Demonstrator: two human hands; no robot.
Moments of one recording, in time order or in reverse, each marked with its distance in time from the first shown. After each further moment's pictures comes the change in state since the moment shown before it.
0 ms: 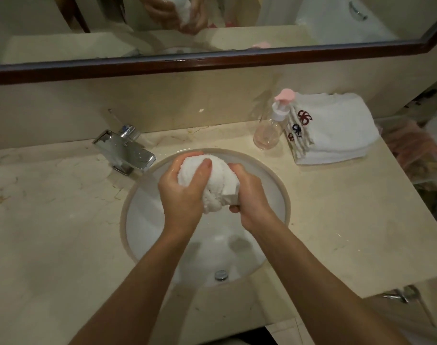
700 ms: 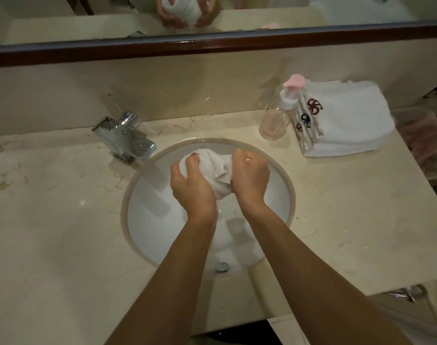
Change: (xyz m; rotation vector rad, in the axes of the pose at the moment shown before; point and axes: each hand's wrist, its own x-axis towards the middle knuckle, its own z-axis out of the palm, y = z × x) left_hand 0.002 -0.024 0.040 -0.199 0.436 -0.451; right_hand 0.030 0.007 0.012 -0.254 0.395 -0.390
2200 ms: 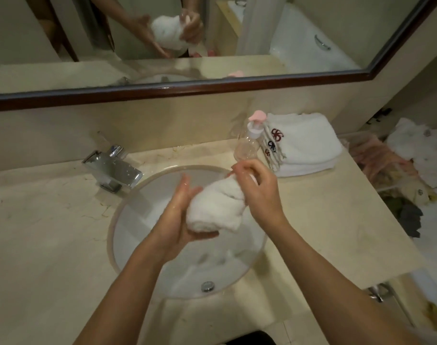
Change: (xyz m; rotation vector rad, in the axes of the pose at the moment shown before) left_hand -0.022 0.050 -0.047 0.224 -0.962 -0.364; right_hand -0.013 -0.025 -0.088 0.205 -0.215 -0.434
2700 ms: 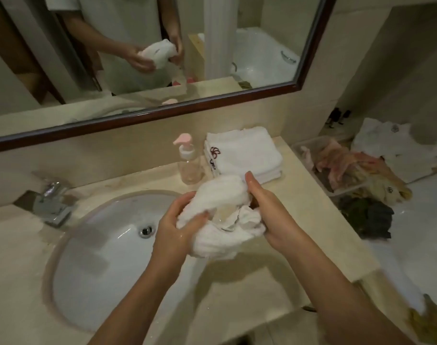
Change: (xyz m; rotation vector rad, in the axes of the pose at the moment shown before) left_hand 0.032 -0.043 0.172 0.336 0.221 0.475; right_hand 0.001 0.016 -0.201 0.314 -0.201 0.548
